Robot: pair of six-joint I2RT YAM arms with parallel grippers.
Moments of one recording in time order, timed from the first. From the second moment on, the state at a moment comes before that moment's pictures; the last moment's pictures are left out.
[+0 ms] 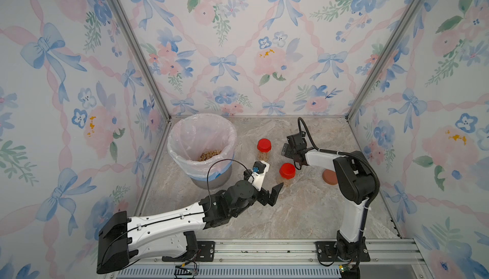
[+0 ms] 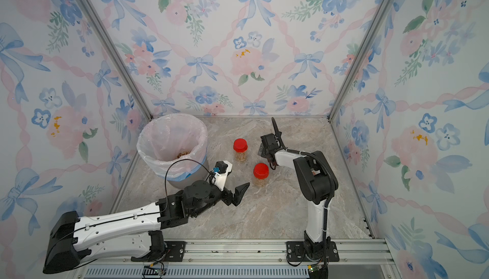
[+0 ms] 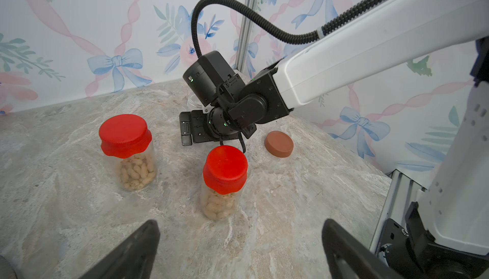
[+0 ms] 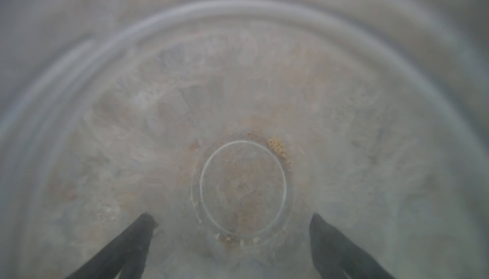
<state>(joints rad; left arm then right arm) -1.18 1.06 0.70 0.11 -0.38 -0.30 0.38 2.01 1.23 -0.13 0.34 0.59</state>
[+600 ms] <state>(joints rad) -1.18 1.06 0.70 0.11 -0.42 -0.29 0.39 1.92 1.25 -0.26 0.26 0.53</state>
